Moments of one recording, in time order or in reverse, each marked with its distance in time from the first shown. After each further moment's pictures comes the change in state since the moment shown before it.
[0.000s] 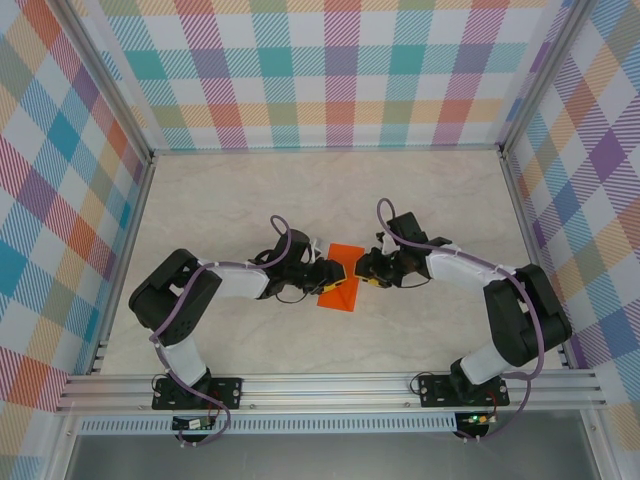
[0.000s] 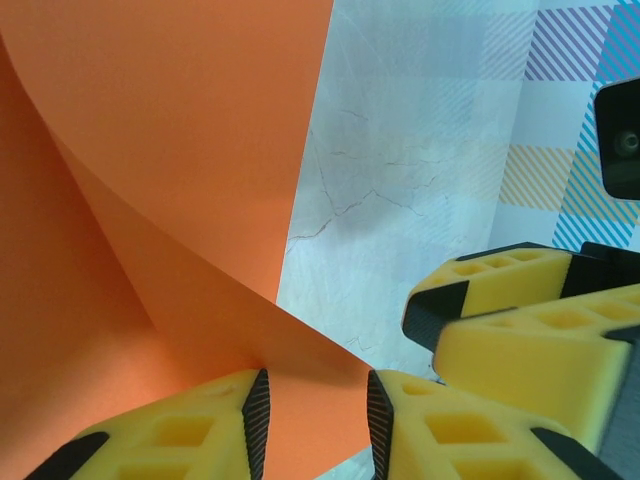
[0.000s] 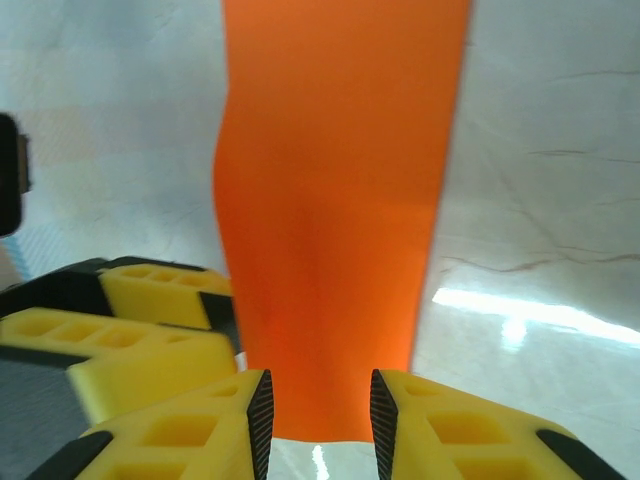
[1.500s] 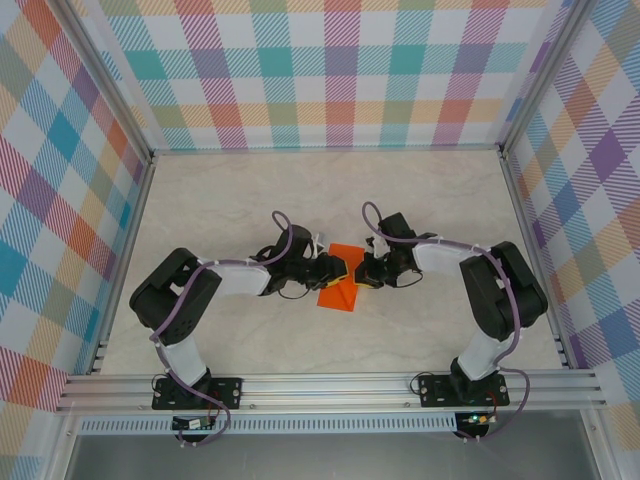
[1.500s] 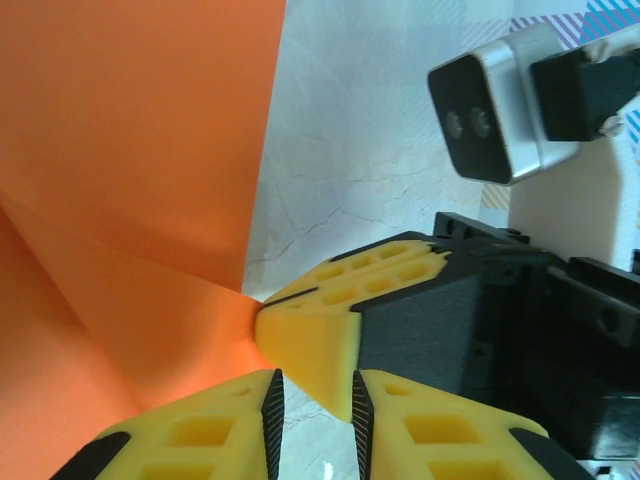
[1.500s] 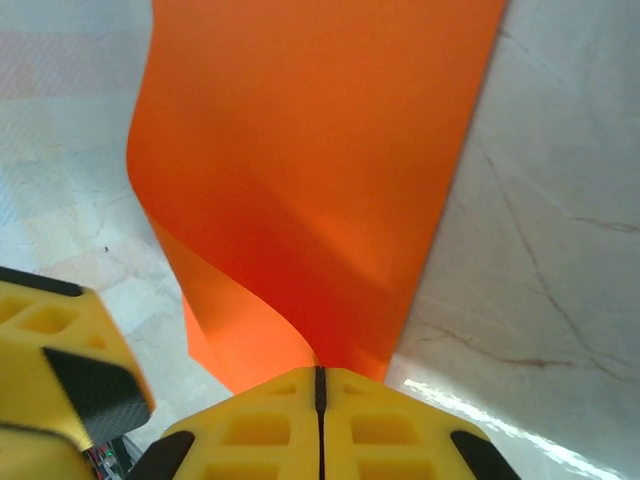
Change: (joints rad) left arm 0.000 0.008 0.045 -0.004 0.000 0.005; right arm 0.000 0.187 0.066 -0.025 -0.030 -0.155
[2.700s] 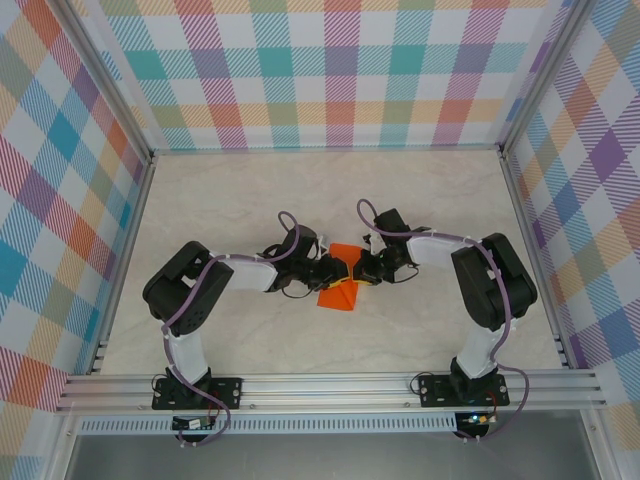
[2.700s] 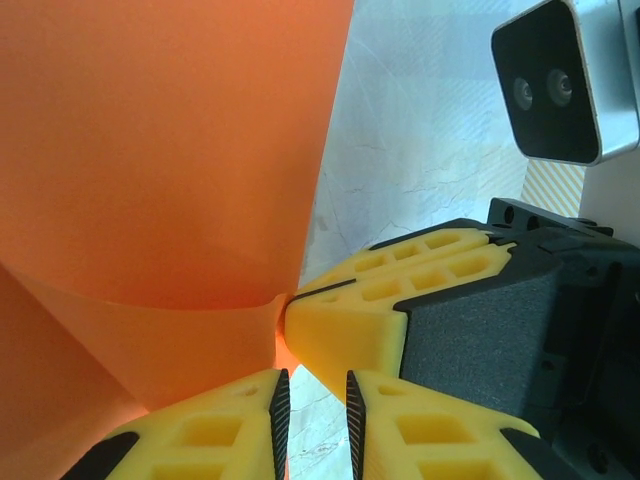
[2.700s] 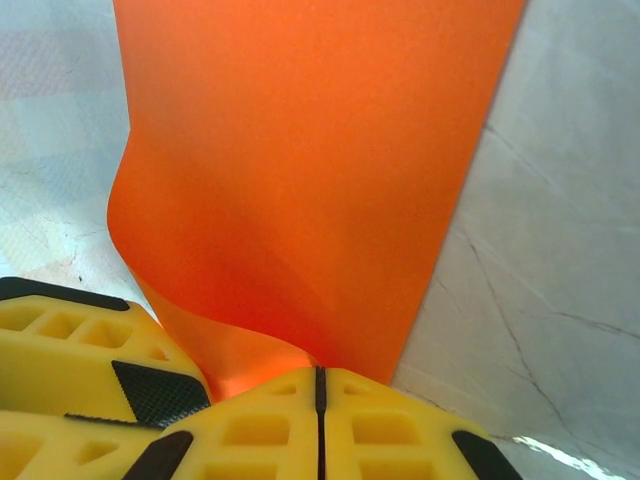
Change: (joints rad) left arm 0.000 0.086 0.050 -0.037 0.000 0.029; right arm 0.000 0.075 0.075 -0.040 0.025 -0.030
